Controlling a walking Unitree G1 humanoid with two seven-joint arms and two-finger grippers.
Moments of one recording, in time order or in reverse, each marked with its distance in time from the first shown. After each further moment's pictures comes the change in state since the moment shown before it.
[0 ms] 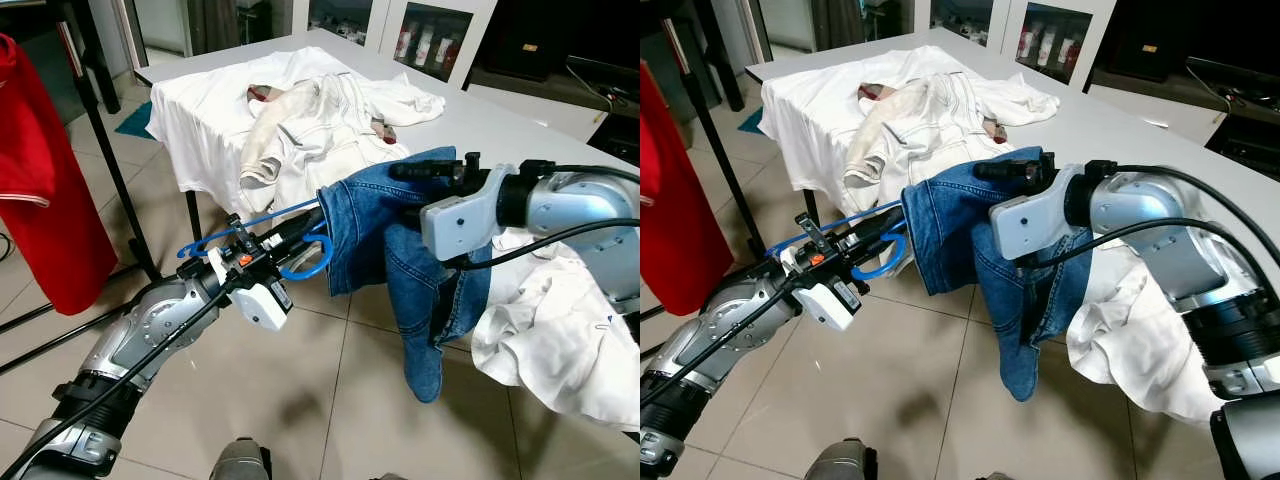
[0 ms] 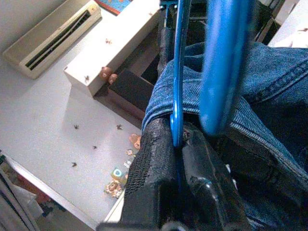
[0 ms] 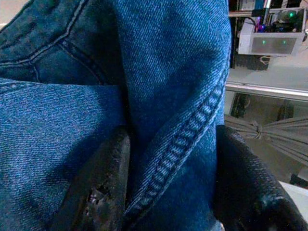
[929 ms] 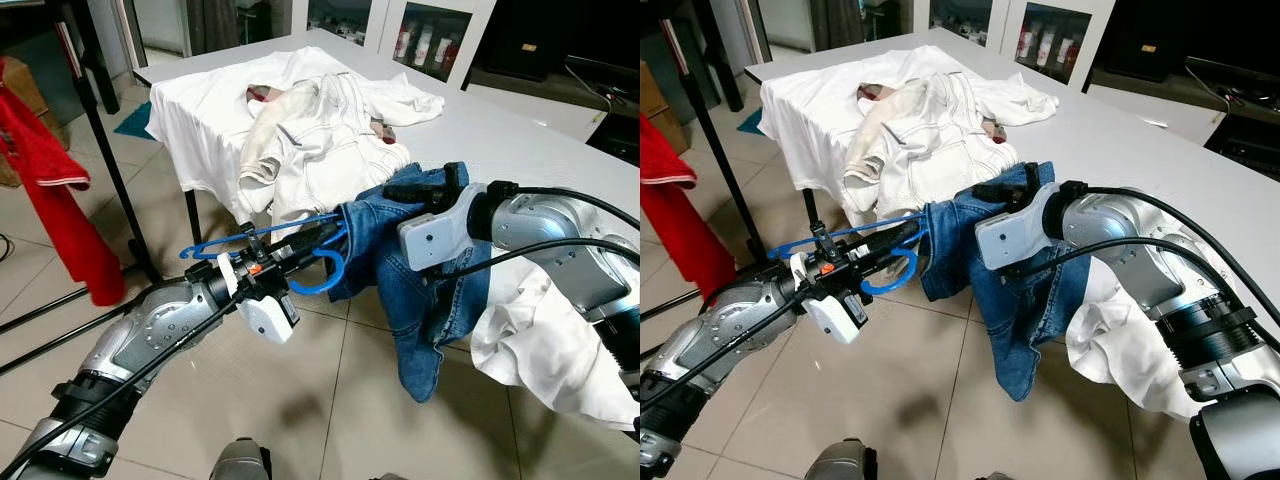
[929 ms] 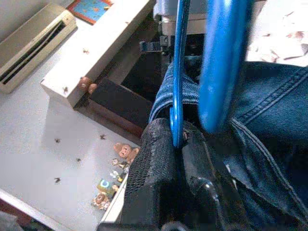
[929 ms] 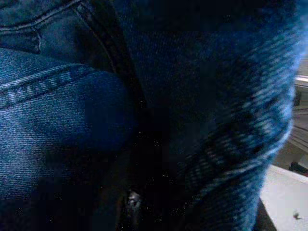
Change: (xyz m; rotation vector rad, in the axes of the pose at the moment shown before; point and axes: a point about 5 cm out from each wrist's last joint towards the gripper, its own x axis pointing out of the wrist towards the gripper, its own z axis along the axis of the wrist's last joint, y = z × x) left arm 0.002 -0.006 0.006 0.024 -0.029 -0.111; right arm 0.025 0.022 -0.008 -0.040 0.103 0.024
